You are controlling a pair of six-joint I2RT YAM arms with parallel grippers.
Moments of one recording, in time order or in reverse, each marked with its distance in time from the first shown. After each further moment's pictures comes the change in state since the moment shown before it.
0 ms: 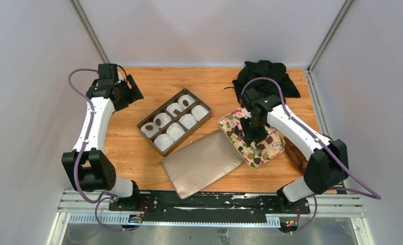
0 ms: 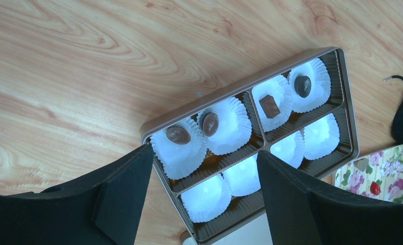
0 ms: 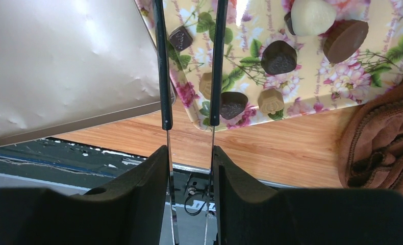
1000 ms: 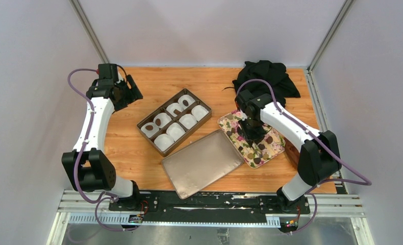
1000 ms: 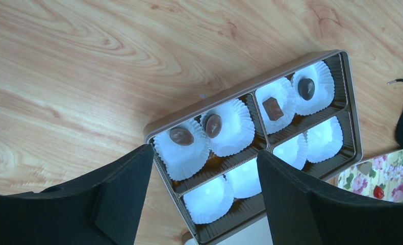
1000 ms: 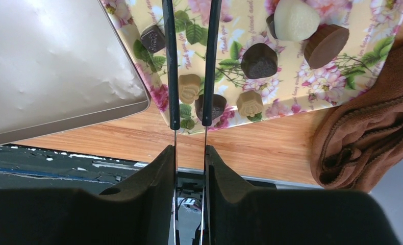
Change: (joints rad) left arm 0.000 0.000 0.000 0.000 -0.019 0.000; right arm 0.020 0.097 0.020 -0.017 0.077 -0.063
